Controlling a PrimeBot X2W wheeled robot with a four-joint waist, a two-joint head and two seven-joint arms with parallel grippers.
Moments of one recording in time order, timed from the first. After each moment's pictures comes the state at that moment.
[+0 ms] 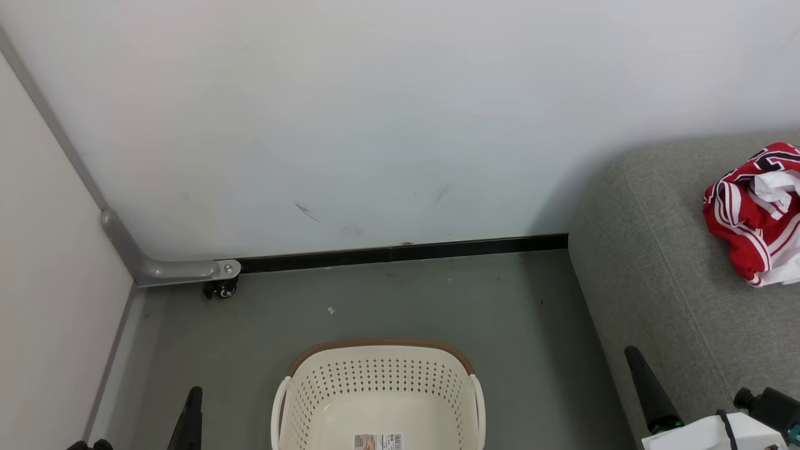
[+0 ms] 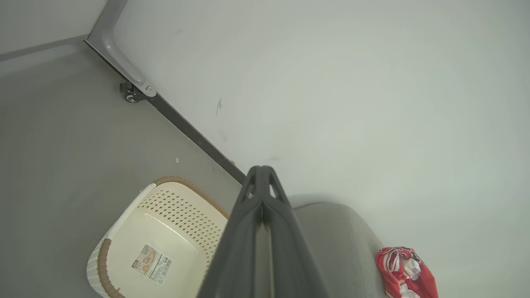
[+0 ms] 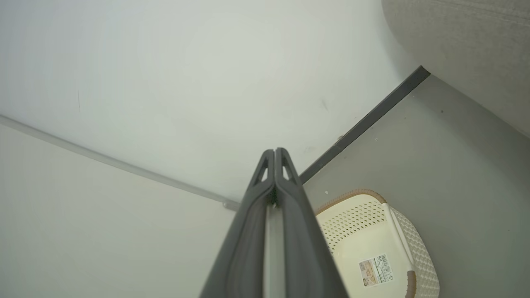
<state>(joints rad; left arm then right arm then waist) 0.05 0.03 -0.01 0.25 -1.10 -0.10 -0.06 0.07 -0.08 0.07 0.14 1.00 0.13 -0.13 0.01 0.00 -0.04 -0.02</state>
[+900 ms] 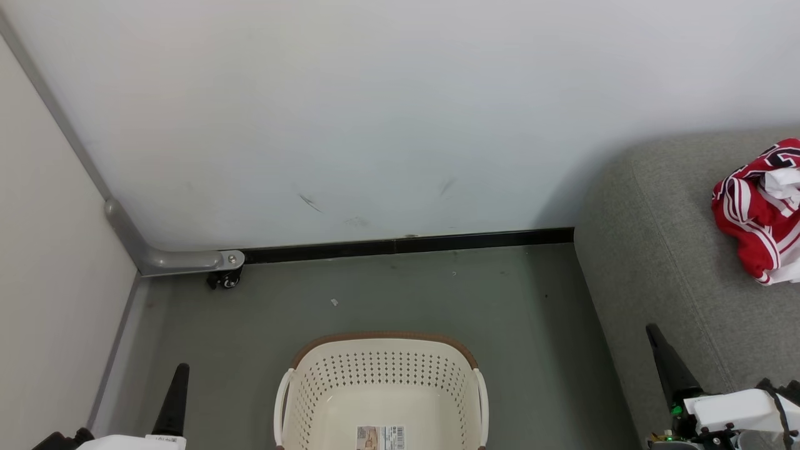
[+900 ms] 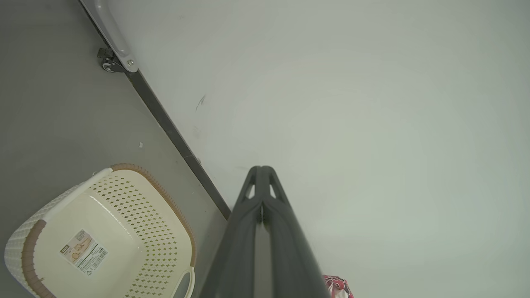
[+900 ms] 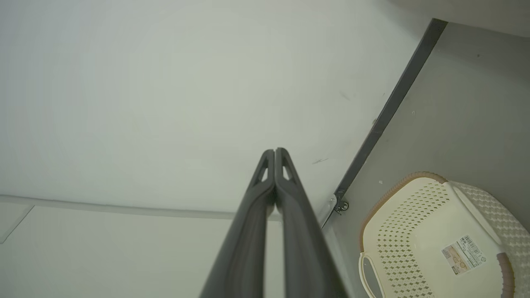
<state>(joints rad) -0.02 0.03 0.04 0.26 -1.40 -0.12 0.04 -0.01 -0.11 0.03 0.20 1.42 0.13 -0.06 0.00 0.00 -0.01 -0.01</state>
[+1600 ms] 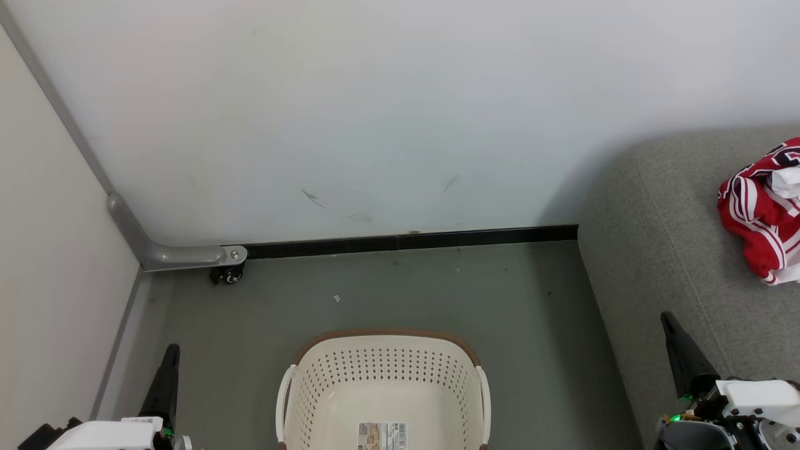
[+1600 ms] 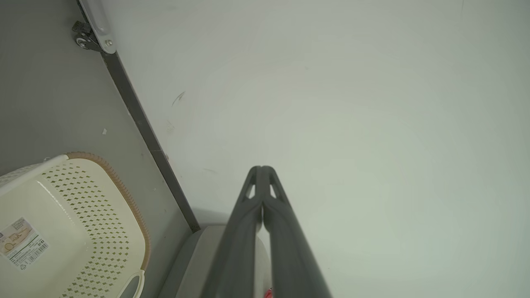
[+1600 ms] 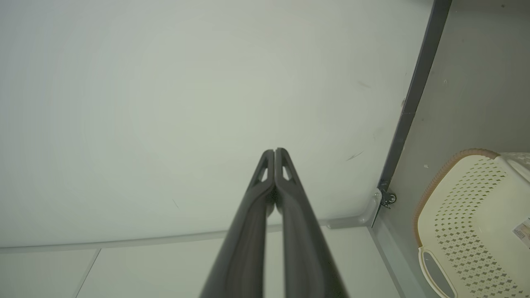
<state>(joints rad) -0.06 0.03 0.08 0.27 -1.60 -0.13 0.11 -0.05 -0.13 0.01 0.24 1.72 0.13 0.00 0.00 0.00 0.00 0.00</state>
